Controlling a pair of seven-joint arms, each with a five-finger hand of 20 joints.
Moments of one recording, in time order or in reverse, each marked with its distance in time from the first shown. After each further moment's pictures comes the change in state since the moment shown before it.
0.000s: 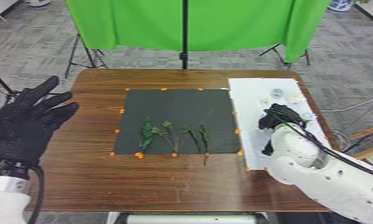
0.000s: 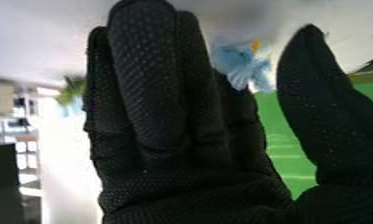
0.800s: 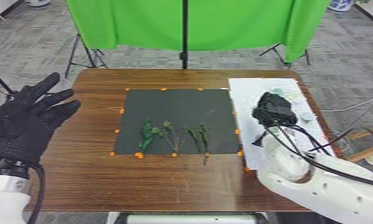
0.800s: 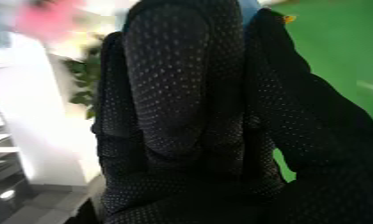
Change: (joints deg) left arm -0.1 0.0 -0.2 -0.6 0.6 -1.0 -0.1; right arm 7.4 -0.8 -13.4 -0.7 -14.1 17.9 -0.1
